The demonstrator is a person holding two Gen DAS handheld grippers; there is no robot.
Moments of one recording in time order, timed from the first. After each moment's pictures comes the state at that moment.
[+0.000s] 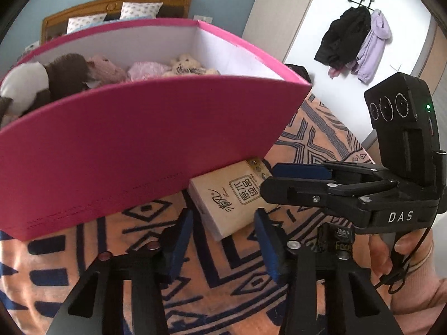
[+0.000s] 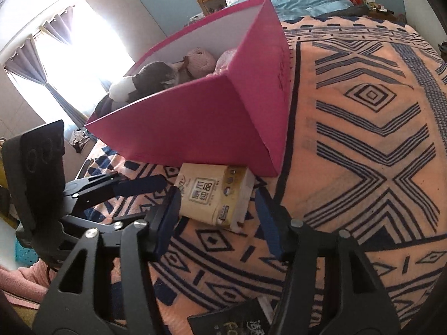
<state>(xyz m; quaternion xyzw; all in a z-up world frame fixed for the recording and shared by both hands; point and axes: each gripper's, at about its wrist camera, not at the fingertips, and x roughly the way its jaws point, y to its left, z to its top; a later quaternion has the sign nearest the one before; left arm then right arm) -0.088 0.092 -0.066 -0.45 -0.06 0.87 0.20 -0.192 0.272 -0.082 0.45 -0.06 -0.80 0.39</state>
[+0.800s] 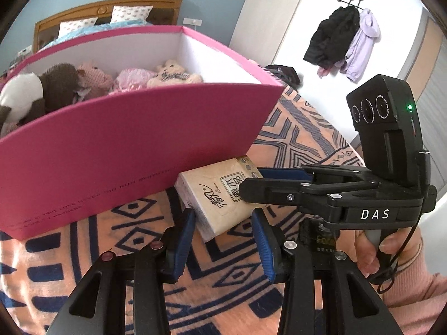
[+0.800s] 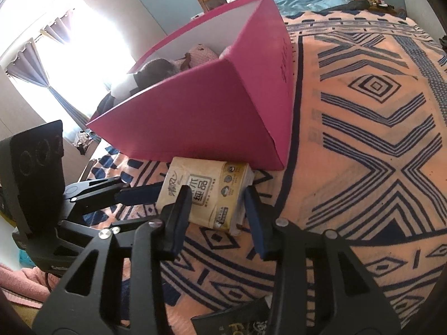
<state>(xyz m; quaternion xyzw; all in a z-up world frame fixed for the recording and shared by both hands) -0.070 0.109 -0.060 -0.43 -0.05 0.87 0.22 -0.188 0.270 -0.085 0.45 -0.08 -0.80 0.39</state>
